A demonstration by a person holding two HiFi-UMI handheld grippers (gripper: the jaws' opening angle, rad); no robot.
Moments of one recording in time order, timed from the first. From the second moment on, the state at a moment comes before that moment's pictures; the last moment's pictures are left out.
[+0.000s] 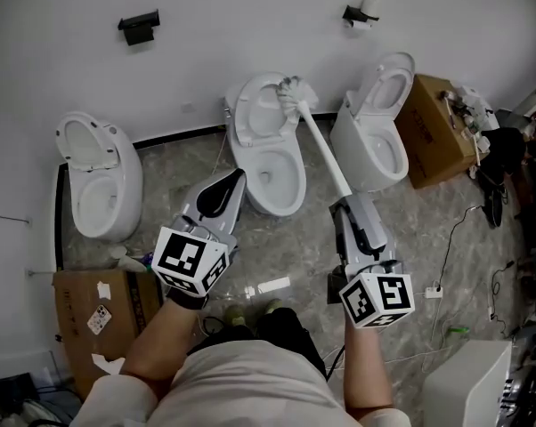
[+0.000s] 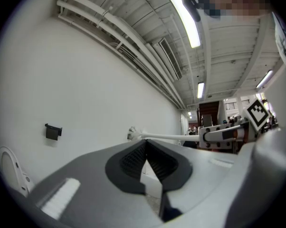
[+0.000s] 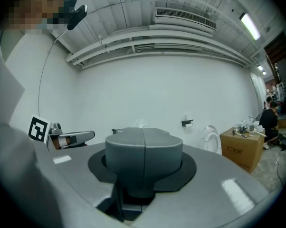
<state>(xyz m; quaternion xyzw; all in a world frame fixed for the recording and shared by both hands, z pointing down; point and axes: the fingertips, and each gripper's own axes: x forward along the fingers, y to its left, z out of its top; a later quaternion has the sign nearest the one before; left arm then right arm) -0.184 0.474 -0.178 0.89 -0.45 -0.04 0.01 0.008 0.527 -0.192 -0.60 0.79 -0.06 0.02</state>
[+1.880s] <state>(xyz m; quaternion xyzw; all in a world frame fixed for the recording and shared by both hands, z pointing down) -0.091 0.118 0.073 0.88 -0.46 0.05 0.09 0.086 0.211 0.143 -0.56 0.77 -0.27 -0.15</state>
